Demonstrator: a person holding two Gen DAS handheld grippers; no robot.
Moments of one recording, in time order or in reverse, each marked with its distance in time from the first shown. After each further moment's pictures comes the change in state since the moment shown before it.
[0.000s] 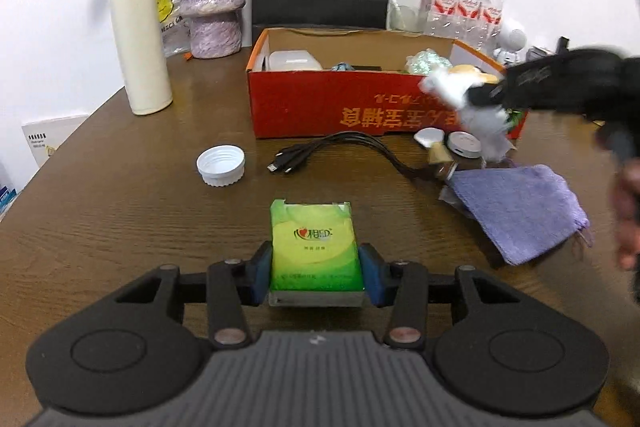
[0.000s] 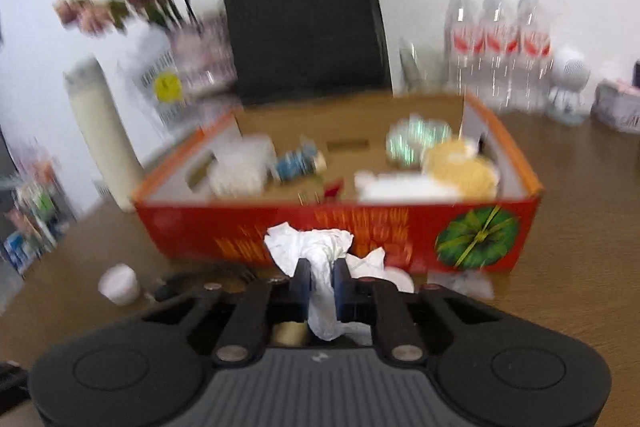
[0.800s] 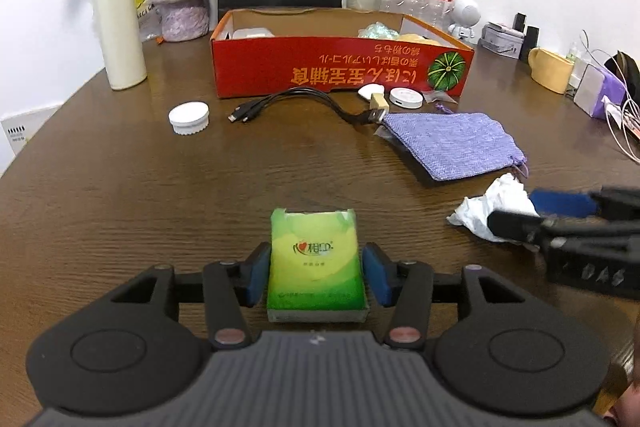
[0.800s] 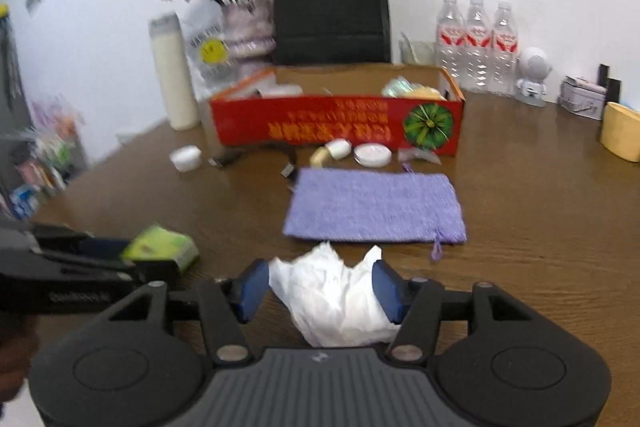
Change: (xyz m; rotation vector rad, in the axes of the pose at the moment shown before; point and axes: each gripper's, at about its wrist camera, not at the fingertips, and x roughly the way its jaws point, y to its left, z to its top) left arm -0.036 -0.018 -0.041 0.024 0.048 -0.082; right arm -0.113 0.016 -0.114 -0.092 0.091 -0.041
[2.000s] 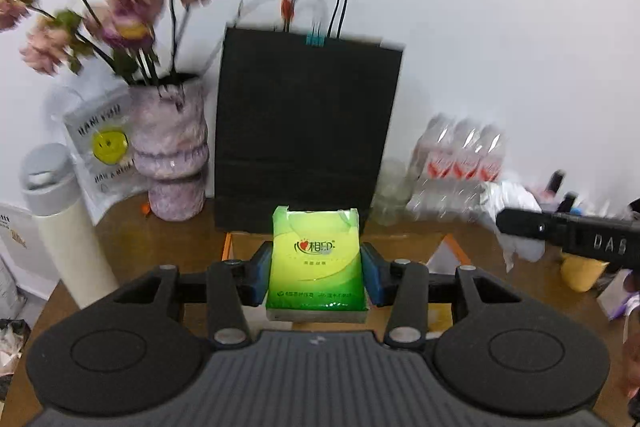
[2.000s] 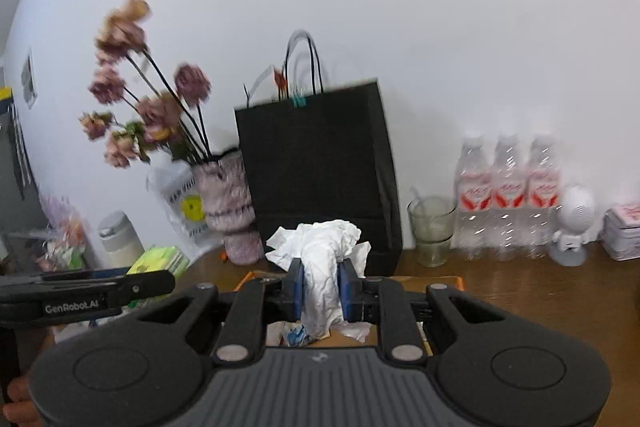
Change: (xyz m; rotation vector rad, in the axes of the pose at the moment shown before) left arm 0.071 0.034 0.299 -0.087 -0.177 -0.002; right arm 0.084 -0.070 0.300 0.092 -0.156 0.141
